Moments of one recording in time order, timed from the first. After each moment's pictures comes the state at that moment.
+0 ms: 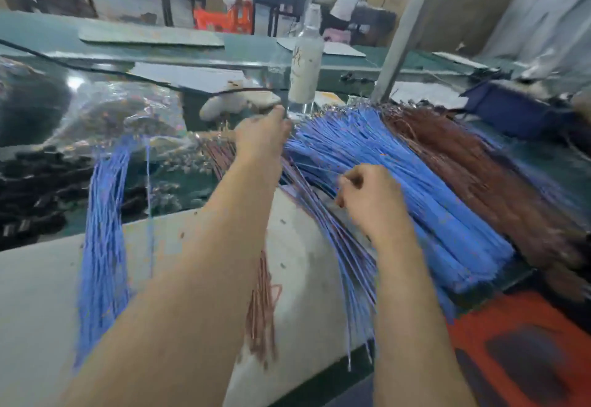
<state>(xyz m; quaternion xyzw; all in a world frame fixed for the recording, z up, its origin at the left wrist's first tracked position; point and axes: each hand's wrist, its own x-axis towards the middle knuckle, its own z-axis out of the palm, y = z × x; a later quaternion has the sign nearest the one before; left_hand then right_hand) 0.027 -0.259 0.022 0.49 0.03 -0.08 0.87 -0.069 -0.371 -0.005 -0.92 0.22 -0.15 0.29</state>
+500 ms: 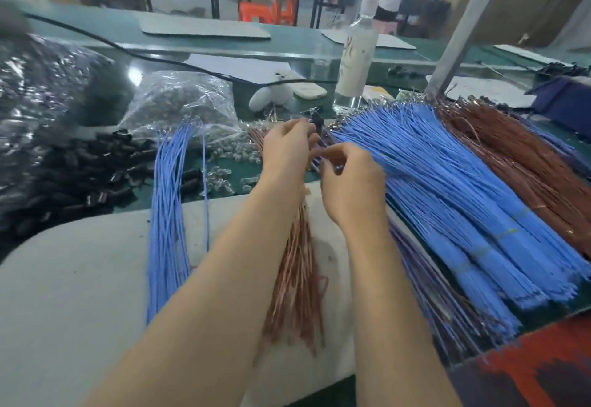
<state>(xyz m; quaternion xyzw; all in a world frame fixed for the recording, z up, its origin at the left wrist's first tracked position) 0.016 -0.232 -0.003 0.50 0.08 -0.06 0.86 -0.040 -0.297 -0.013 -0.91 0.14 -0.23 0.33</state>
